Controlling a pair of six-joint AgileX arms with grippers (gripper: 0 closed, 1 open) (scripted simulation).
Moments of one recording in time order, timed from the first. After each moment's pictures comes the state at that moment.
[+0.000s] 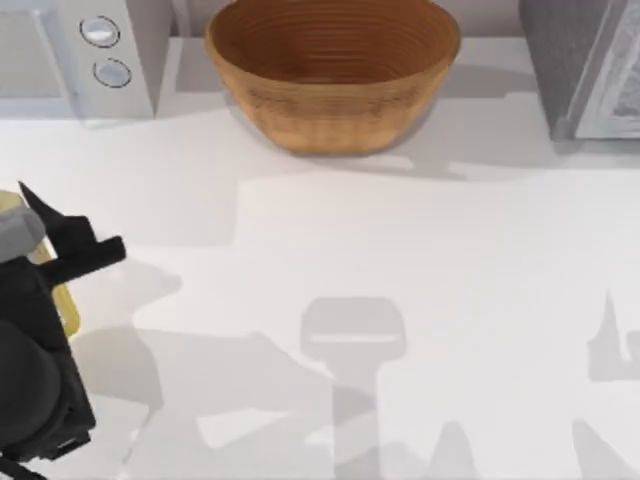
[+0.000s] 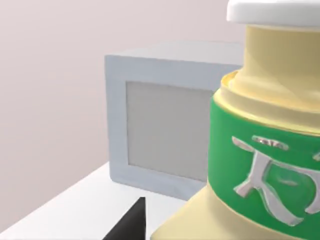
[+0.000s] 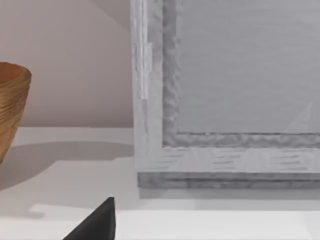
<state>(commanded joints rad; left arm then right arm) -0.55 1.55 0.11 1.61 -0.98 0.15 0.00 0.00 0.00 0.00 0.00 0.00</state>
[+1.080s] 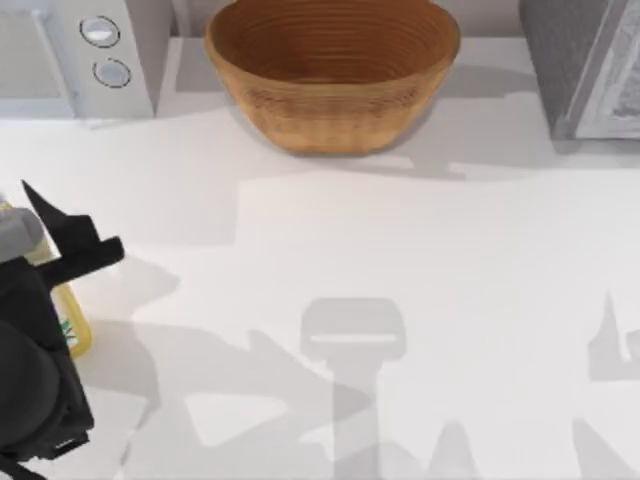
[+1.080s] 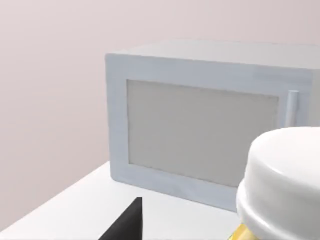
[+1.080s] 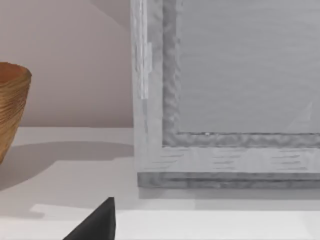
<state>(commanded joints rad) -0.54 1.56 0.11 1.62 -0.97 0.14 0.00 0.00 0.00 0.00 0.00 0.00</state>
